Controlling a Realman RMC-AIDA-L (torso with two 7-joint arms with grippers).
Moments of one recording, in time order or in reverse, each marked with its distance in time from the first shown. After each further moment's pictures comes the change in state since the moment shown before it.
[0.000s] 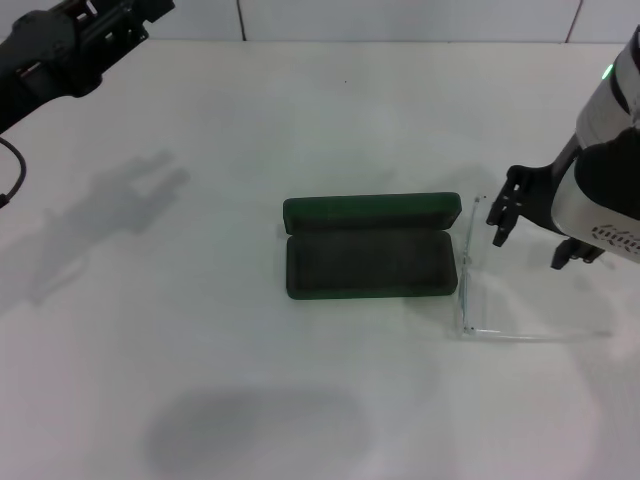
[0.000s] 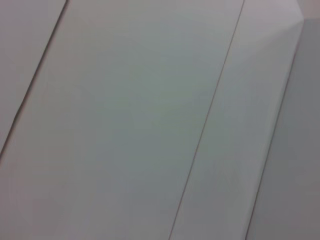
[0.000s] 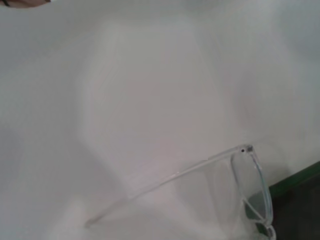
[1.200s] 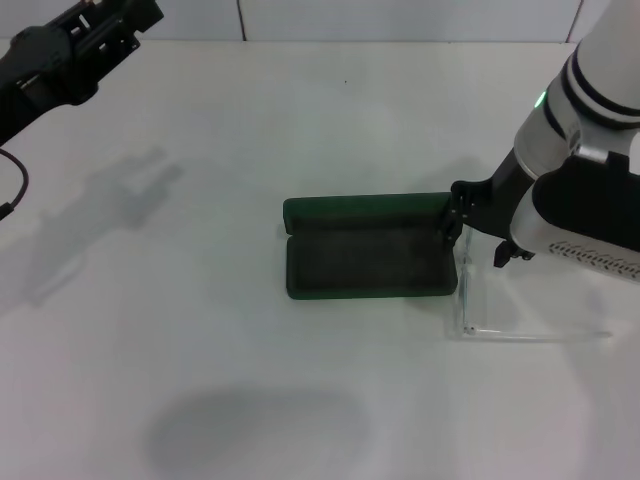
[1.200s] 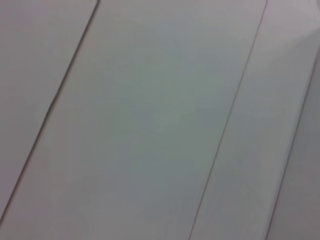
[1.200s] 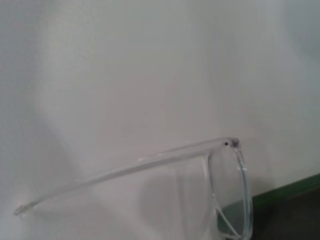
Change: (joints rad) left arm -0.029 0.000 -0.031 -0.122 -0.019 0.001 0.073; right arm 0.053 0.006 -0.051 0.301 0.075 0.292 -0.216
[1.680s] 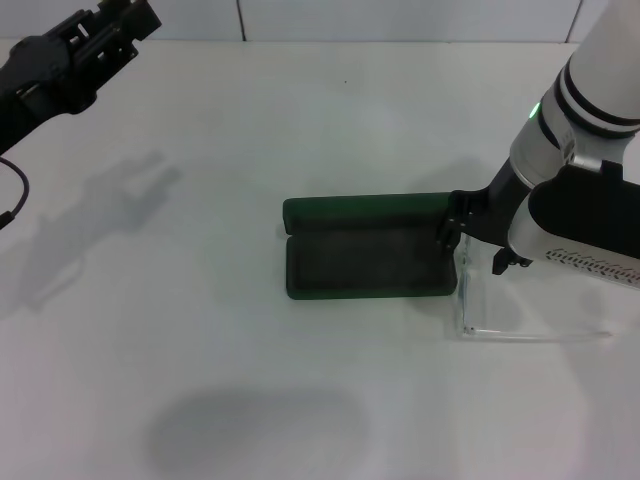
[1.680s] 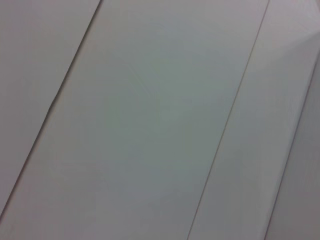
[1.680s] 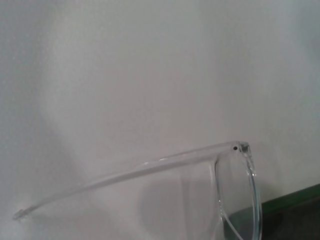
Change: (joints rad) left arm 0.004 0.000 0.001 -0.023 -0.010 0.012 0.015; right arm 0.011 0.000 -0.012 0.056 0.016 0.031 -0.024
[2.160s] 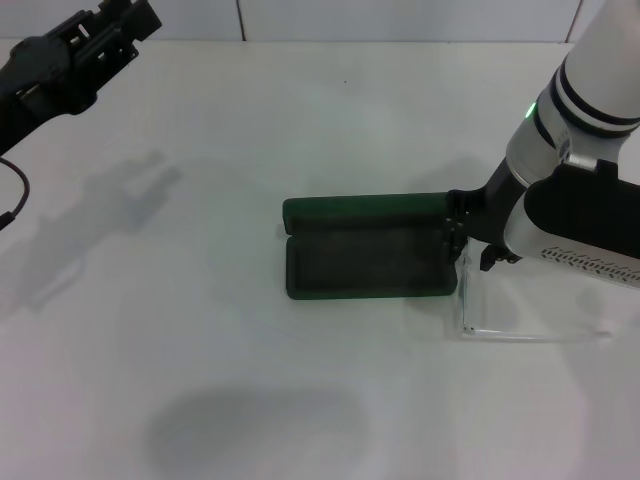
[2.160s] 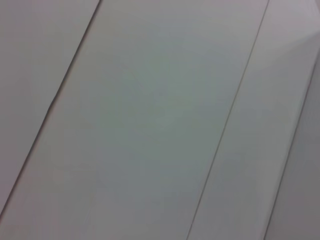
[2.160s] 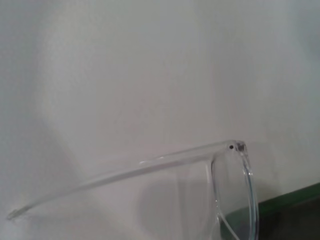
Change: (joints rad) left arm -0.002 0.000 0.000 -0.002 0.000 0.001 0.000; right arm 0.010 0.000 -0.002 0.022 0.008 0.014 -0.001
